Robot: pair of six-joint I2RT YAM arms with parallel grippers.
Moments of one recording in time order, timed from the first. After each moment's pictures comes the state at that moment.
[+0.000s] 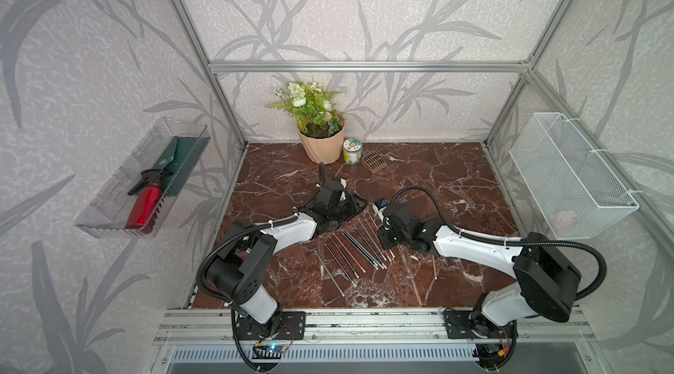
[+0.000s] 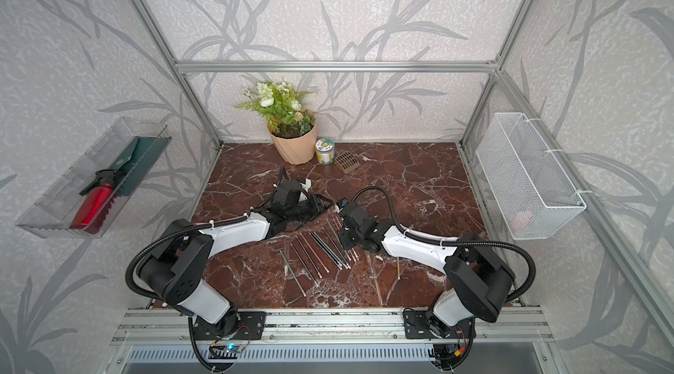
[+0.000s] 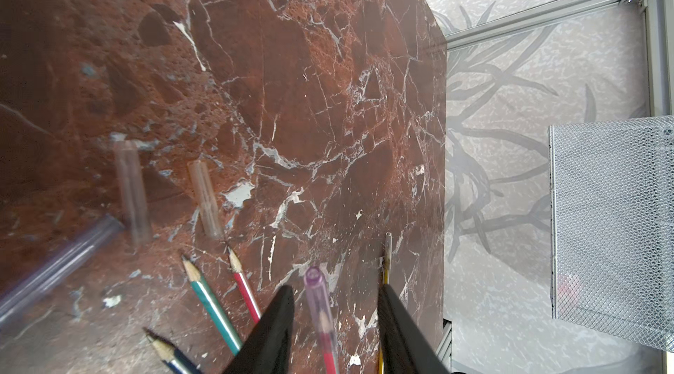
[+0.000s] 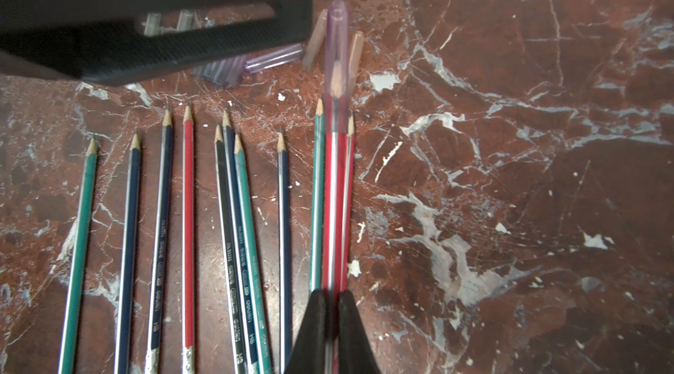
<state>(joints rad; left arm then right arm) -0.55 1.61 0.81 0.21 0.32 -1.02 0.85 1.50 0.84 -0.23 0.06 0.32</state>
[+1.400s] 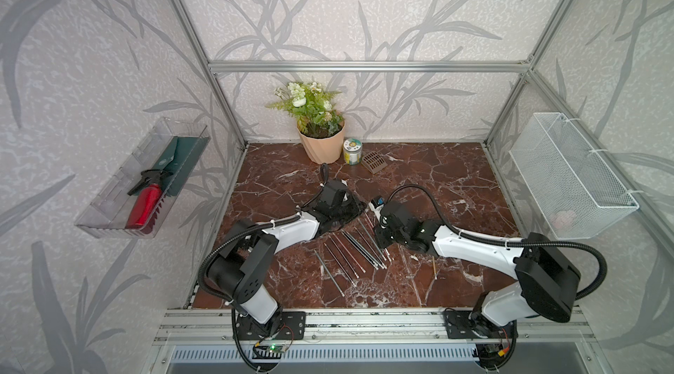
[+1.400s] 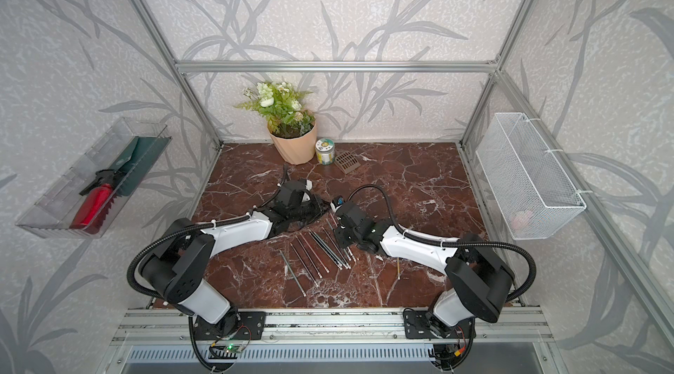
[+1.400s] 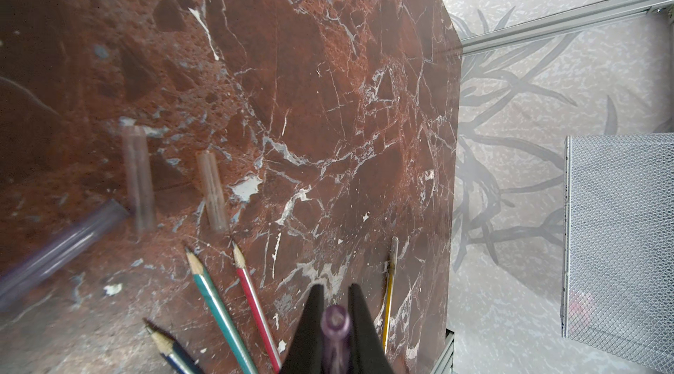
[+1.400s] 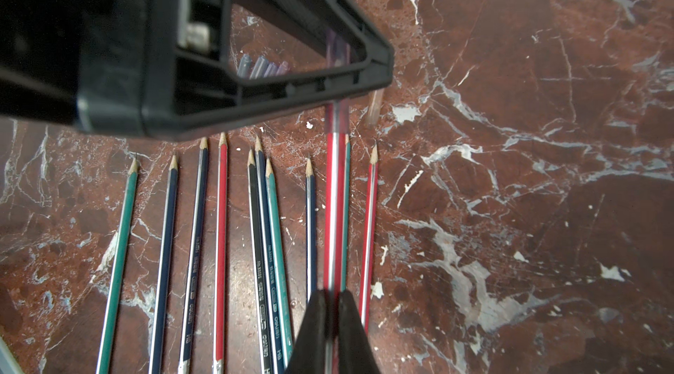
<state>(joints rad) -0.55 1.62 0.83 0.17 0.27 -1.06 0.87 1.50 0.85 -0.19 0.05 0.33</state>
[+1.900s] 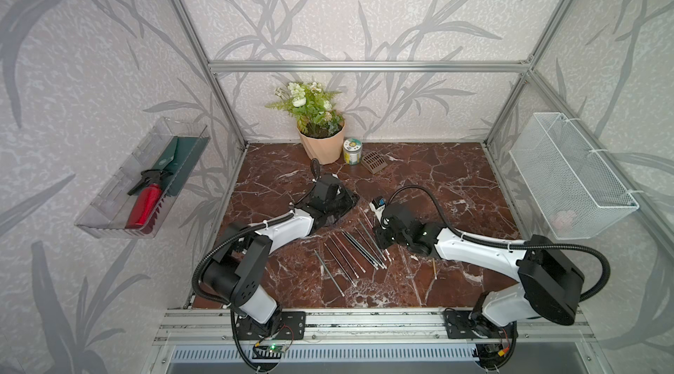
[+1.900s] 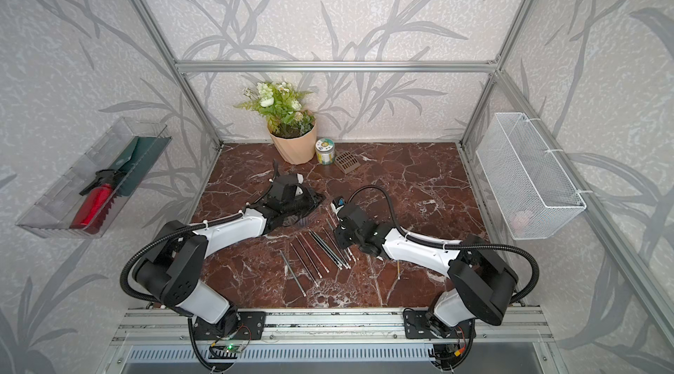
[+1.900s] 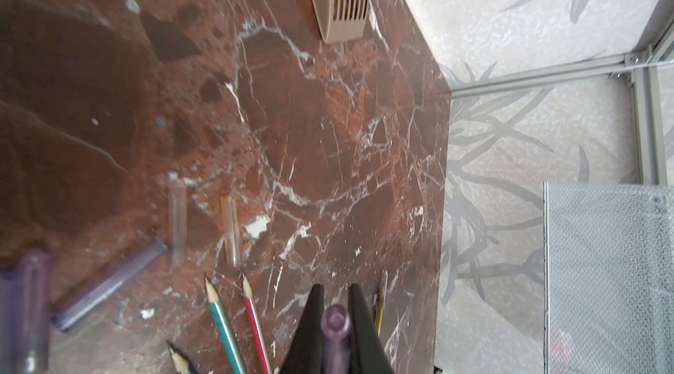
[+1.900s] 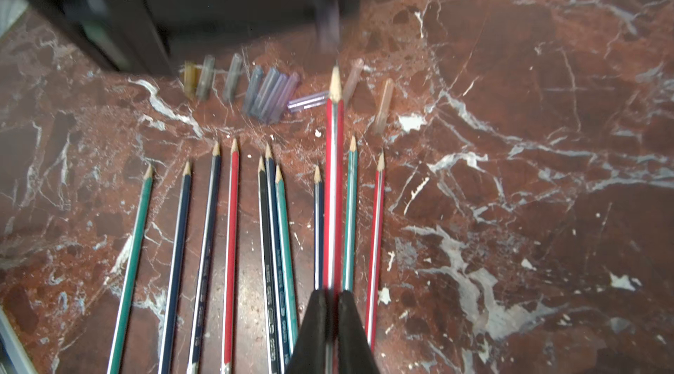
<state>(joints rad) -0.48 1.59 0.86 0.16 0.23 -1.08 0.87 1.48 0.81 -0.15 0.05 0.33</state>
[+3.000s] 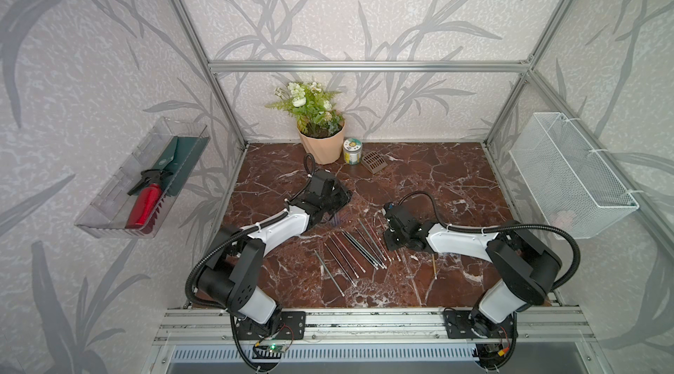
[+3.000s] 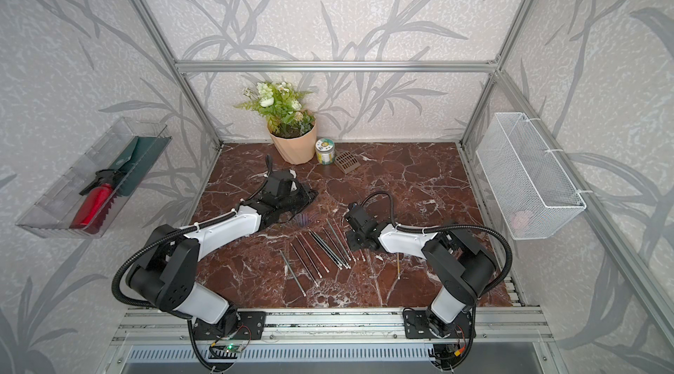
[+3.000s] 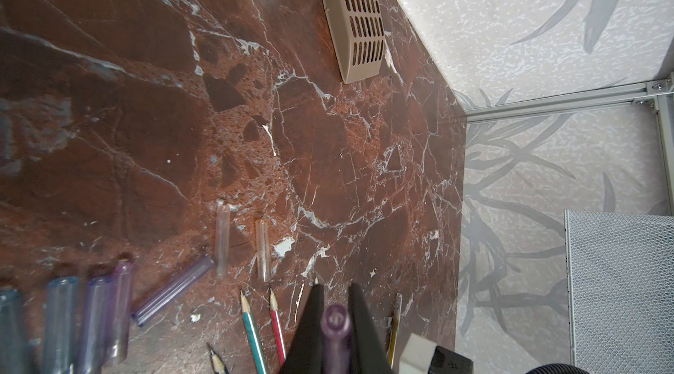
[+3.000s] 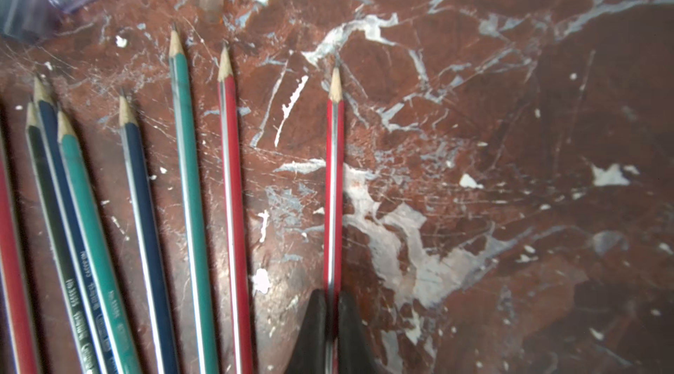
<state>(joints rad) -0.46 1.55 0.89 0.05 0.17 -1.03 0.77 1.64 0.77 -0.18 0.09 0.40</state>
